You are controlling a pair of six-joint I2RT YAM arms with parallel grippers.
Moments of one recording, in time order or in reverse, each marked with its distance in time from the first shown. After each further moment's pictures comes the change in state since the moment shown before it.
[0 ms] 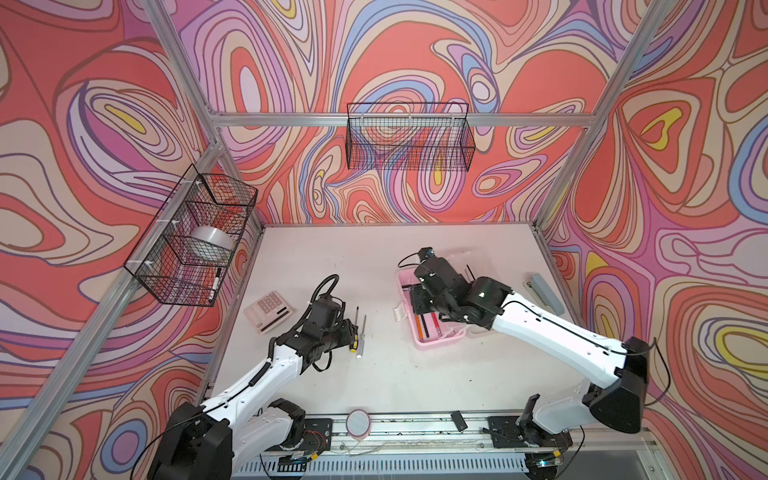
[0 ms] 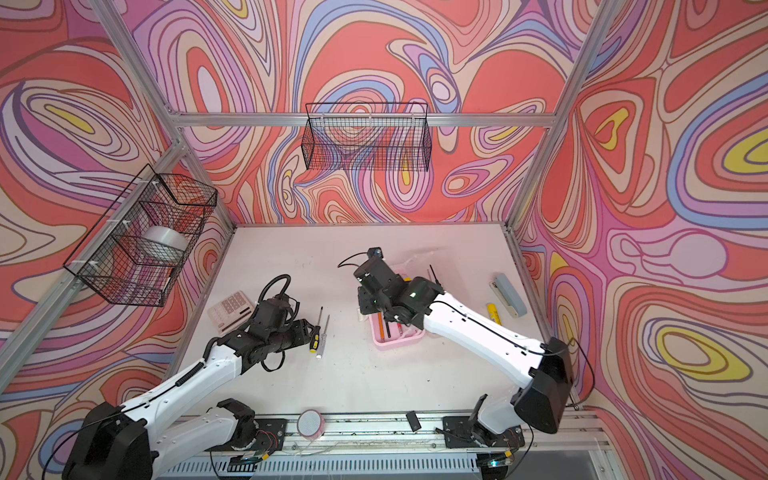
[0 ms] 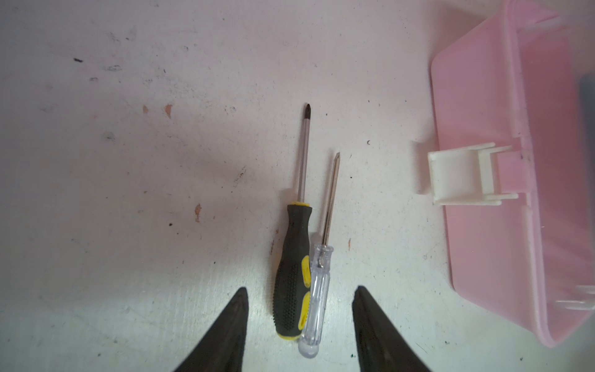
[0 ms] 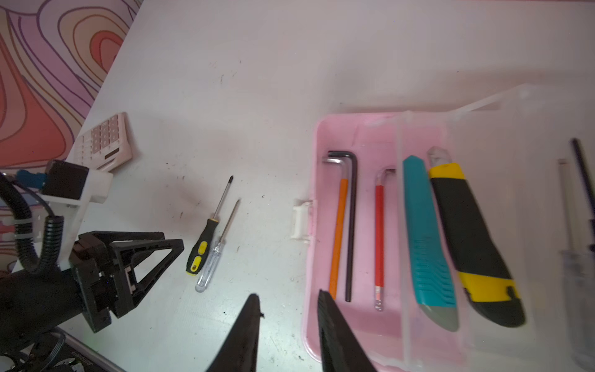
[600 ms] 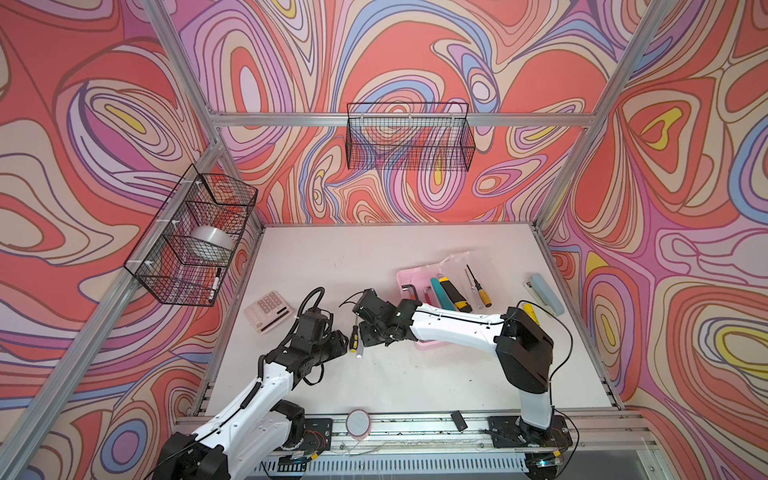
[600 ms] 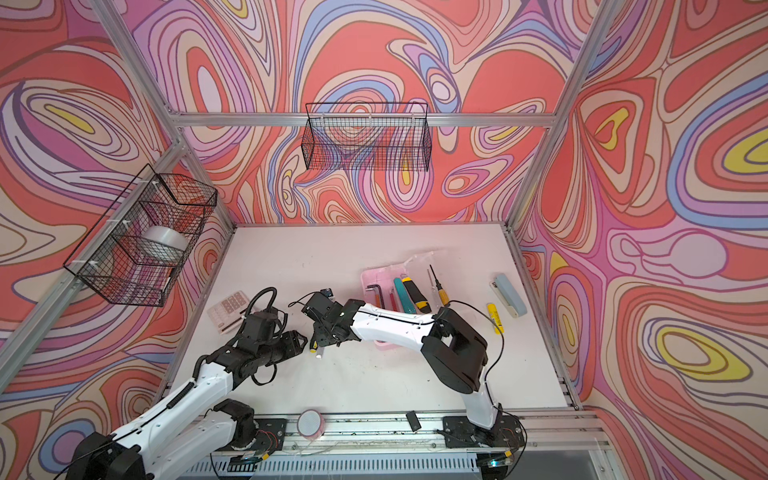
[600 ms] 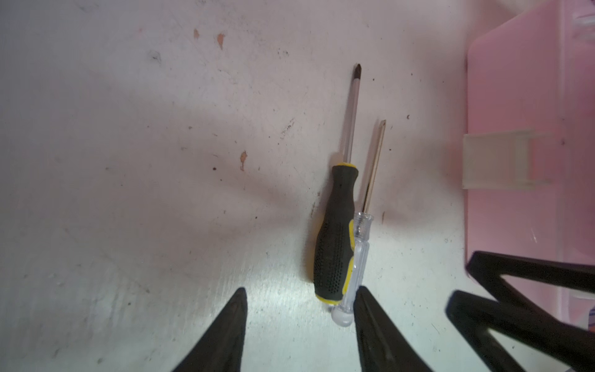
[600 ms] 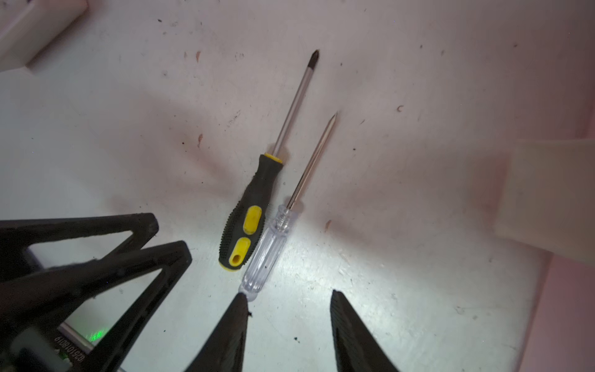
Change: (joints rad) left arm 0.098 -0.133 -0.143 -0.005 0.100 -0.034; right arm 0.130 0.468 0.110 0.148 -0.184 0.120
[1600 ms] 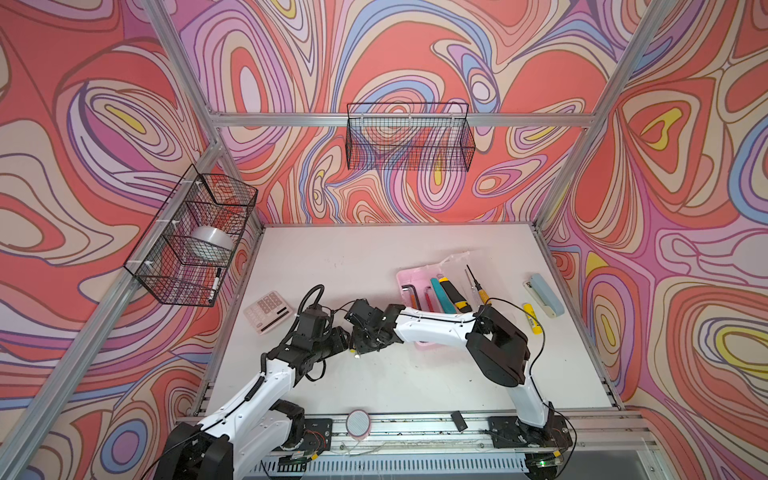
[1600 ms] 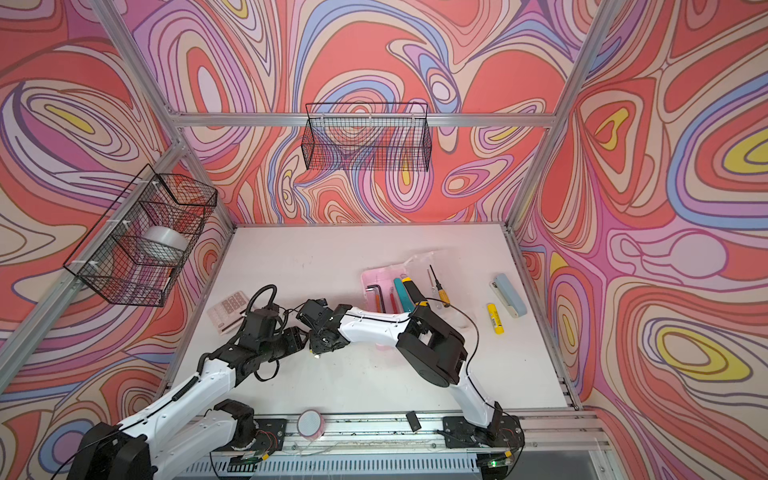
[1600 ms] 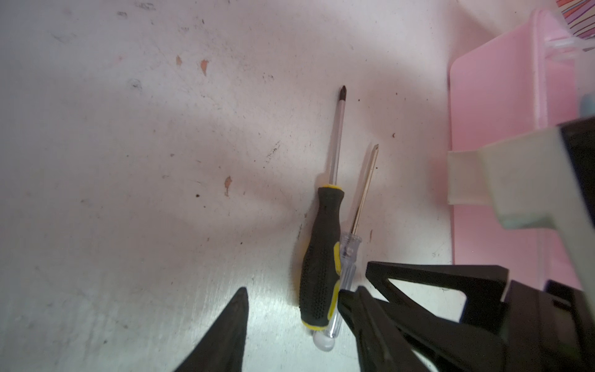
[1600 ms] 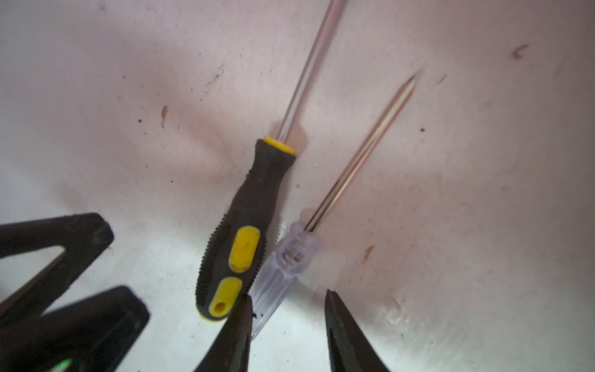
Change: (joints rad) left arm 0.010 0.053 -0.001 0.093 0.011 0.000; right arm 0.007 0.145 0.073 0.005 -0.058 0.013
